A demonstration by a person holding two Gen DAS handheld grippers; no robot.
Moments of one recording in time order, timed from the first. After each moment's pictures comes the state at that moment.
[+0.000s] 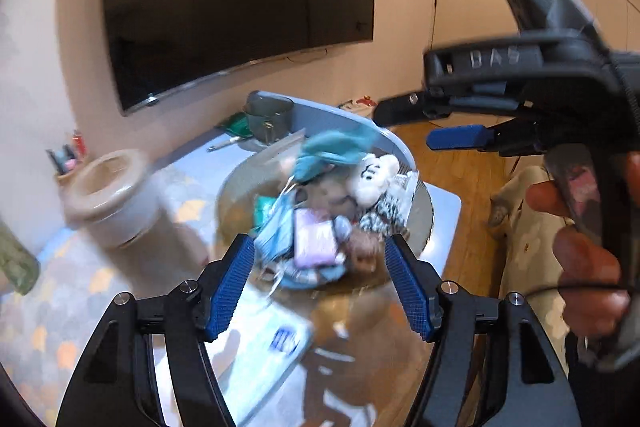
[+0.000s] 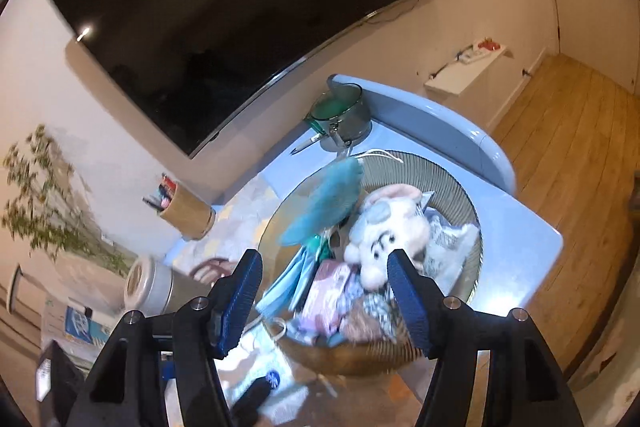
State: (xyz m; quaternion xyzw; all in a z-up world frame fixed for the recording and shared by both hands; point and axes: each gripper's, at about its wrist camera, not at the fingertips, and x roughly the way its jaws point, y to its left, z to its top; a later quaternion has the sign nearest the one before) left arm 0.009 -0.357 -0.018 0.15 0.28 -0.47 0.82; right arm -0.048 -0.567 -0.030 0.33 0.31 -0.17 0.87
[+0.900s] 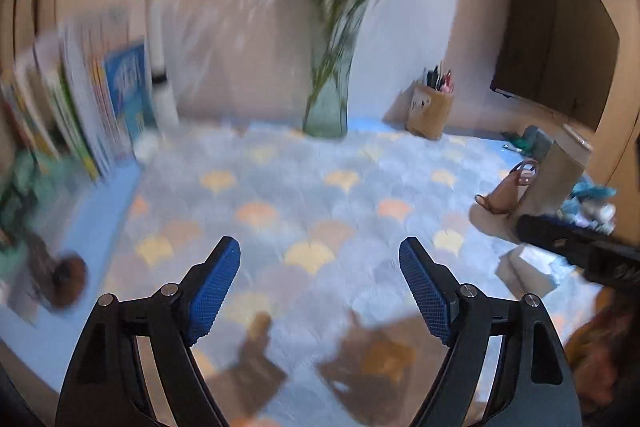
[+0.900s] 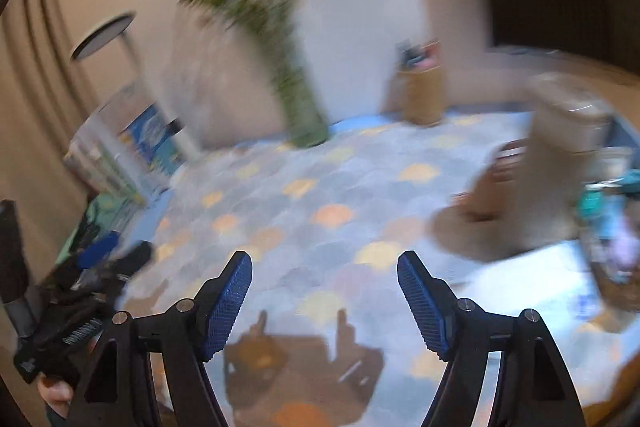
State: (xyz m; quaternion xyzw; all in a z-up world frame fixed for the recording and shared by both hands) left arm 0.087 0.025 -0.055 -0.03 0.35 -0.12 0.93; right arm 0.045 -0.208 -0.072 0.12 0.36 0.09 0.92
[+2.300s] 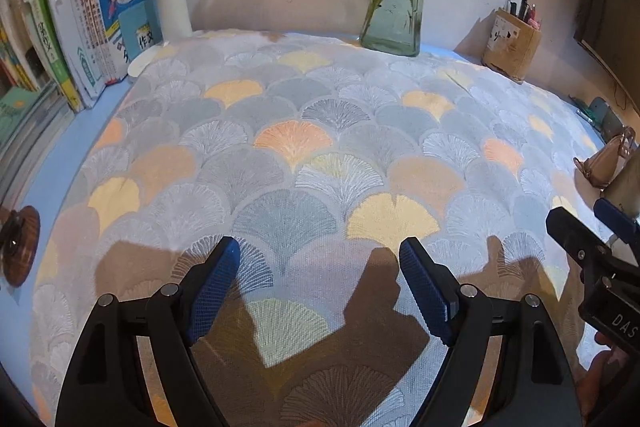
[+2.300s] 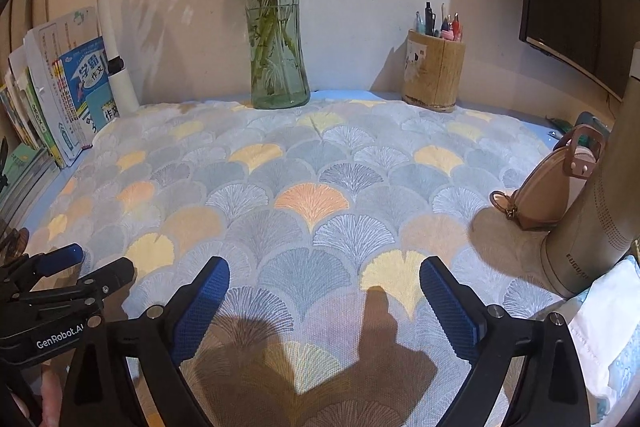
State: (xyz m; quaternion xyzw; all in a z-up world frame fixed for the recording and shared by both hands) left arm 0.164 0.033 -0.167 -0.02 0.44 -0.05 0.90; right arm 0.126 -0.161 -0.181 0.01 0.35 -0.02 0.94
